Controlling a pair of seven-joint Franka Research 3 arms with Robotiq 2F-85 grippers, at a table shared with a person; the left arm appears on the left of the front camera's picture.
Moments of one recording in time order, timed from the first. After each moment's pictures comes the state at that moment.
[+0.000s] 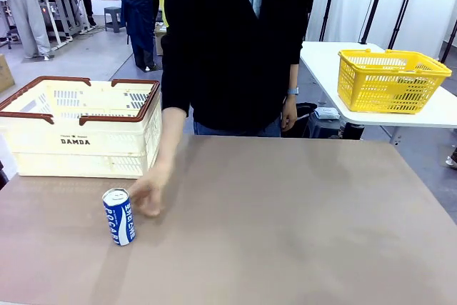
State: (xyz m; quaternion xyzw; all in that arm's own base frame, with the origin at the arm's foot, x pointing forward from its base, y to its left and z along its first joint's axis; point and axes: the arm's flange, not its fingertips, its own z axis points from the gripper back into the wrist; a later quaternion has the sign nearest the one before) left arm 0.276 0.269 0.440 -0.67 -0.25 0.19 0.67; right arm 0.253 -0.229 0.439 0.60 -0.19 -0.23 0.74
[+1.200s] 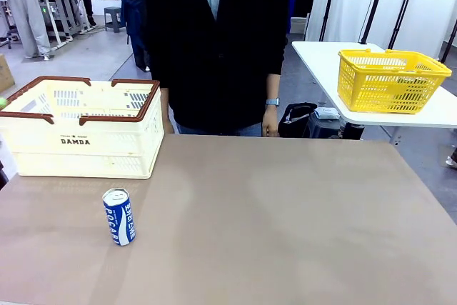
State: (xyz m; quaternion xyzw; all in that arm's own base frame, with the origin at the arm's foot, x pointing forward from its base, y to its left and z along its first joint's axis) left arm 0.273 0.127 0.475 -0.51 -0.15 0.13 0.84; right arm 0.254 -0.229 0.439 0.60 -0.19 -0.23 0.74
